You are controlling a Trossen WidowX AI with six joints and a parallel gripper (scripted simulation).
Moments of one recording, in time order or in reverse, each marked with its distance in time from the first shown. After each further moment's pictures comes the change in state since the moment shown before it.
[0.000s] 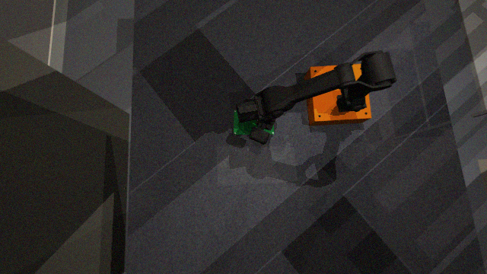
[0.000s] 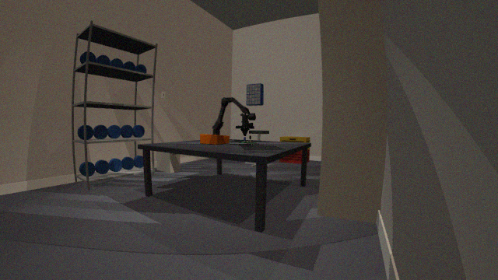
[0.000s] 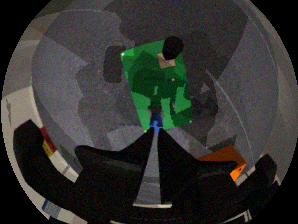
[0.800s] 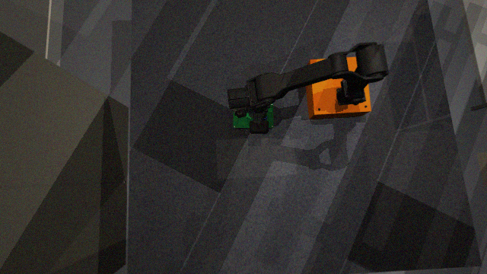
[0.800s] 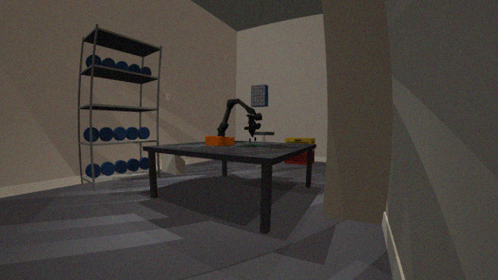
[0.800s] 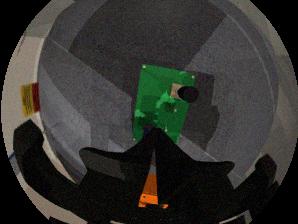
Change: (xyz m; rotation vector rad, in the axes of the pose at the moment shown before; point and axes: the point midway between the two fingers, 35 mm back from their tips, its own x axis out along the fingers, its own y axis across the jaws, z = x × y) arm -0.009 0.005 0.034 -0.424 -0.057 0.039
